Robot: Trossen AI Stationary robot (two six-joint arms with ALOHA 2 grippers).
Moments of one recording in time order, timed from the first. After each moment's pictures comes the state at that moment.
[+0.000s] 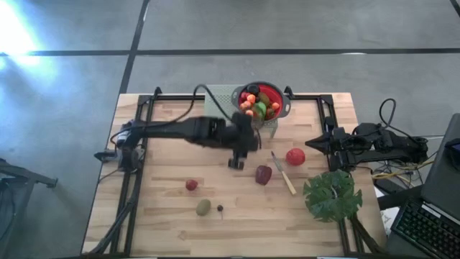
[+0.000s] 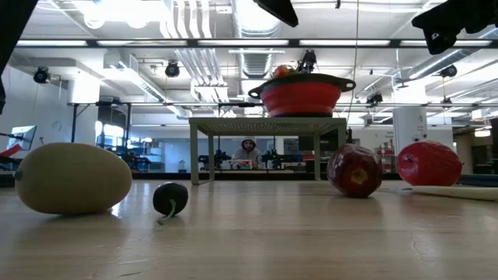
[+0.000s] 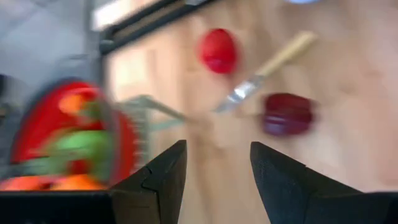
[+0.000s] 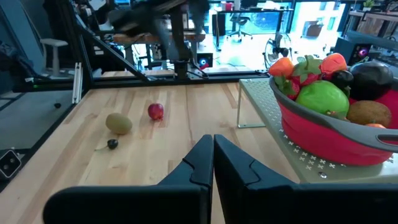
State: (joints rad) left arm -0.07 1.90 2.06 -0.95 -0.28 0.33; right arm 0.05 0.18 0.52 -0.52 0.10 0.07
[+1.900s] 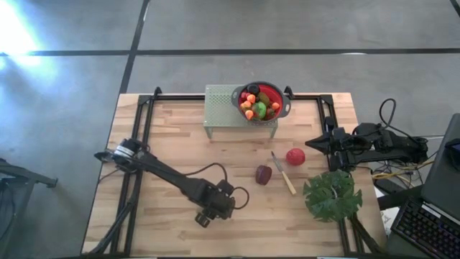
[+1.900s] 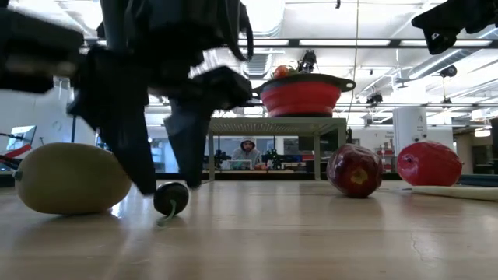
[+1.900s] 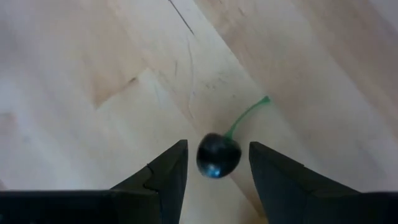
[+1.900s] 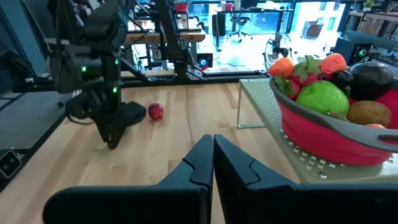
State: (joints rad) left arm -0.42 1.95 1.37 -0.61 -0.01 0.23; right arm 0.05 0.18 0.52 -0.52 0.10 0.07
